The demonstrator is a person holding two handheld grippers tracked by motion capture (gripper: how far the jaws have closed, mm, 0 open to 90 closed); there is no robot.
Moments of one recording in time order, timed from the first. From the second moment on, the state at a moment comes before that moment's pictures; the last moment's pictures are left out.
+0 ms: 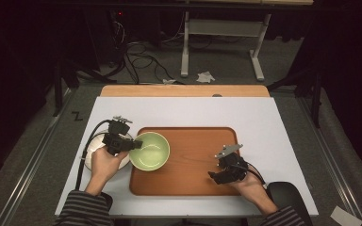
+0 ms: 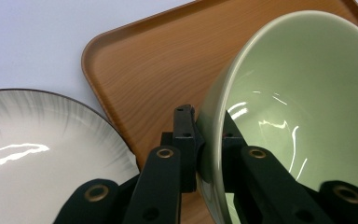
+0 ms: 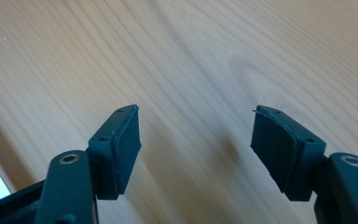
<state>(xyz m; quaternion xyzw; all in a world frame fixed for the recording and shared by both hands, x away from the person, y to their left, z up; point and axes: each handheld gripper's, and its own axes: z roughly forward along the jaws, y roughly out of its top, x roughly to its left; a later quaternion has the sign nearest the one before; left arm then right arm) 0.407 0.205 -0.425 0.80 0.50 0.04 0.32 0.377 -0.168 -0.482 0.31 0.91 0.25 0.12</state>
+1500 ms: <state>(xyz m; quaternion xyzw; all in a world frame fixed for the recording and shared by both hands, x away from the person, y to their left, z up) 0.435 0.146 -0.437 0.83 0.46 -0.01 0.33 0.365 -0.183 -0.476 0.33 0.89 0.27 0.15</state>
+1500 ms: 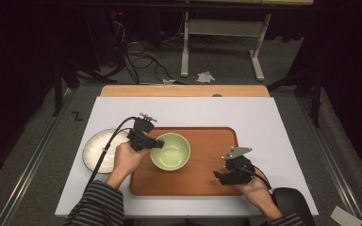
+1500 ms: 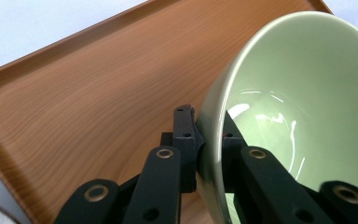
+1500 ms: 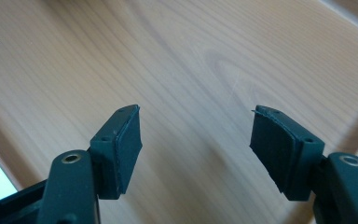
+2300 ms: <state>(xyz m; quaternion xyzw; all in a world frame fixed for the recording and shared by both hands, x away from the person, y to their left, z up) 0.456 0.120 -0.451 0.83 0.45 -0.01 0.33 0.355 -0.193 -0.476 0.36 0.88 0.28 0.15</state>
